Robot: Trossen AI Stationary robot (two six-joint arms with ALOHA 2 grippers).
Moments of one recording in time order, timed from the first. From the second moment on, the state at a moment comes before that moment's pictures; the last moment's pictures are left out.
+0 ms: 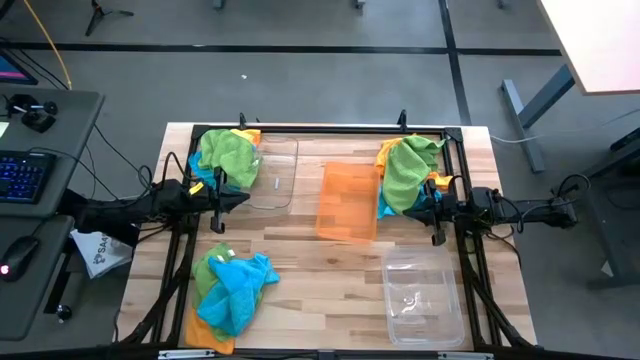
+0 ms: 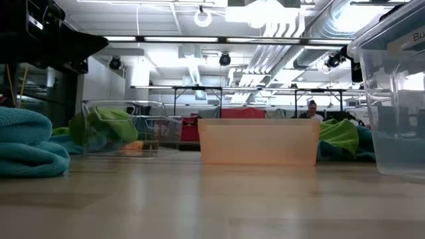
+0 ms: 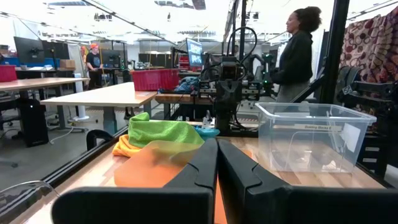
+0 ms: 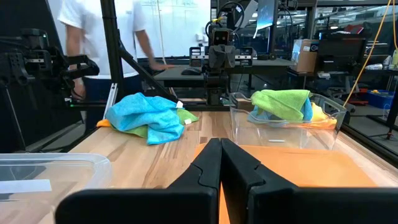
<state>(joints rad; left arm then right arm) 0.07 0.00 0.01 0.12 -0.04 0.00 0.06 0.01 0.01 0.03 -0.01 0.00</state>
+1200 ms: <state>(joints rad) 0.07 0.00 0.01 0.12 -0.04 -0.02 0.06 0.01 0.01 0.03 -0.01 0.00</state>
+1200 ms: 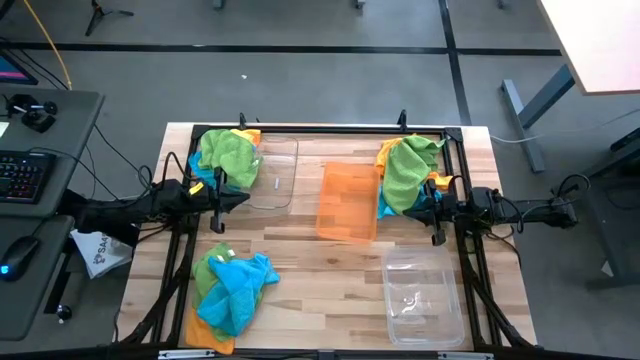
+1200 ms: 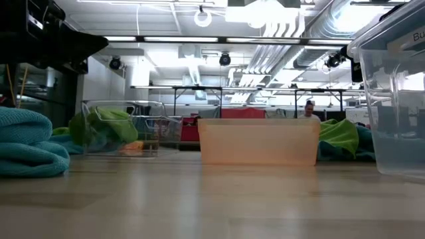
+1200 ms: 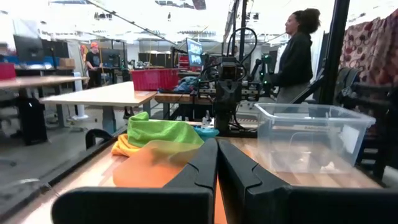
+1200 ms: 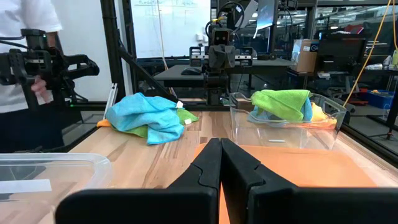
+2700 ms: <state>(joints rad) 0.65 0.88 0.84 -1.15 -0.24 -0.55 0.06 0.01 0.01 0.03 -0.01 0.00</state>
